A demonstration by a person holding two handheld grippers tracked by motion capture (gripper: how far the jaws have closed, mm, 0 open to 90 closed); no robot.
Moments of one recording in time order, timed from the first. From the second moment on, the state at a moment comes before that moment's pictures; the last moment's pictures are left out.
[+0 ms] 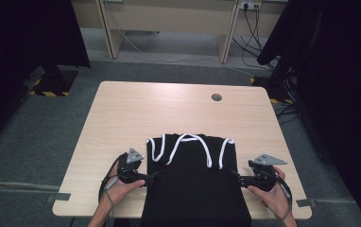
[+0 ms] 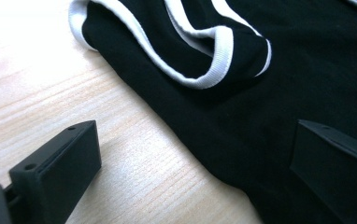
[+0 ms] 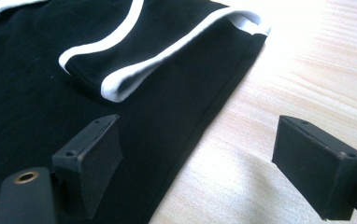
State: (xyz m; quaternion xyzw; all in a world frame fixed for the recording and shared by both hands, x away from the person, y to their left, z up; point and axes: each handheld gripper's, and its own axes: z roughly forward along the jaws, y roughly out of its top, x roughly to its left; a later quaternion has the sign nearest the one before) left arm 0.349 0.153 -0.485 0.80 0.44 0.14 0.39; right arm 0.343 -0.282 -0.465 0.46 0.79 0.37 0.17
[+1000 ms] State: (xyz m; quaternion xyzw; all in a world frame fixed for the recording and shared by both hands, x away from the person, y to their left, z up) left arm 0.398 0.136 -0.471 0.78 0.46 0.14 0.40; right arm 0.392 -0.262 -0.455 0.45 0.78 0.40 0.15
